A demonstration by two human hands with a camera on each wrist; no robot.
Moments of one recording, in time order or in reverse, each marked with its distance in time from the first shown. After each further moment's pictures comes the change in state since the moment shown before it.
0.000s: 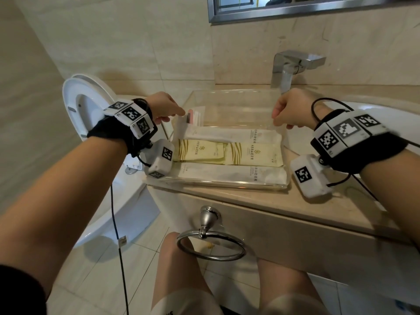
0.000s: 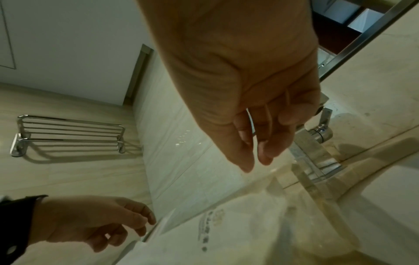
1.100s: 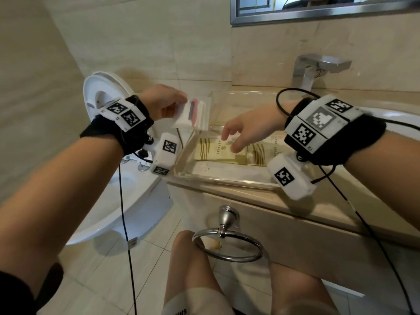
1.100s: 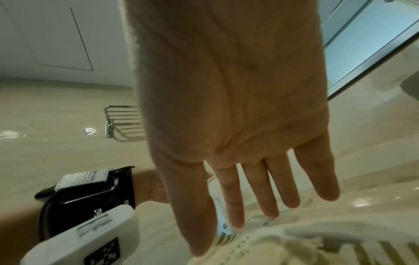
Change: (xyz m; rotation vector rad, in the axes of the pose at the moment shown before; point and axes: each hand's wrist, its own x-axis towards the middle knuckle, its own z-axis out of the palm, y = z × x) left_hand -0.011 -0.029 -0.030 -0.619 -0.039 0.032; right_hand -0.032 -0.105 0.028 -0.370 -0.528 -0.392
